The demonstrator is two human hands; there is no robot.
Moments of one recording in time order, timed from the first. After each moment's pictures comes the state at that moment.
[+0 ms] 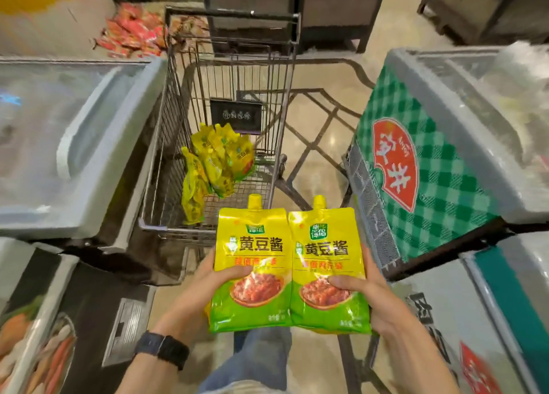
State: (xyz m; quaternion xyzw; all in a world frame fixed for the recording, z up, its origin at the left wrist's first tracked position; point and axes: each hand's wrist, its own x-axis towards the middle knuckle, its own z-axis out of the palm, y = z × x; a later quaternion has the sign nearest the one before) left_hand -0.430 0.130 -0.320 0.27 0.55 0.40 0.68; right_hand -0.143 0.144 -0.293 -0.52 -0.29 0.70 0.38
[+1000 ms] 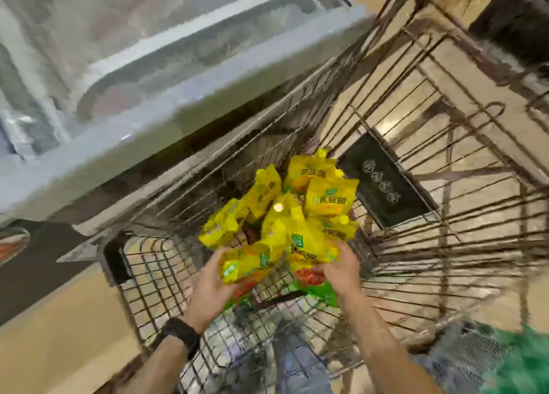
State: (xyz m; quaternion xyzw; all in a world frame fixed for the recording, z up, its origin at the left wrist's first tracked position) left_hand -0.492 0.439 -0.513 0.11 0.83 0.44 0.33; right_hand -0.387 0.676 -0.534 -0.51 -0.68 0.53 -0.06
